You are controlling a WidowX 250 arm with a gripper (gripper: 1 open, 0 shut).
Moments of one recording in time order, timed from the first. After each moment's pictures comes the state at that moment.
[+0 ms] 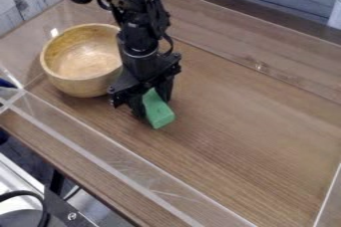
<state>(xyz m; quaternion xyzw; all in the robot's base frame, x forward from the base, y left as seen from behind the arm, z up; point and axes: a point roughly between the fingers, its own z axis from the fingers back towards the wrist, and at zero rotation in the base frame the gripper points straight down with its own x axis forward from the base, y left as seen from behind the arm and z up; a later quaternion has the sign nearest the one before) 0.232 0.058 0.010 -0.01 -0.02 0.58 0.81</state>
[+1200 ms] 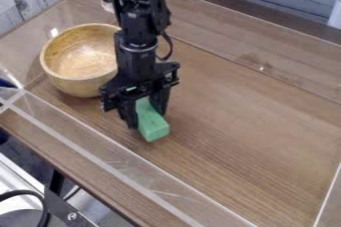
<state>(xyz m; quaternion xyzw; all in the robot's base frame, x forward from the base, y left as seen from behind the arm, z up) 0.218 0.051 0.035 0.01 0.04 0.56 0.82</state>
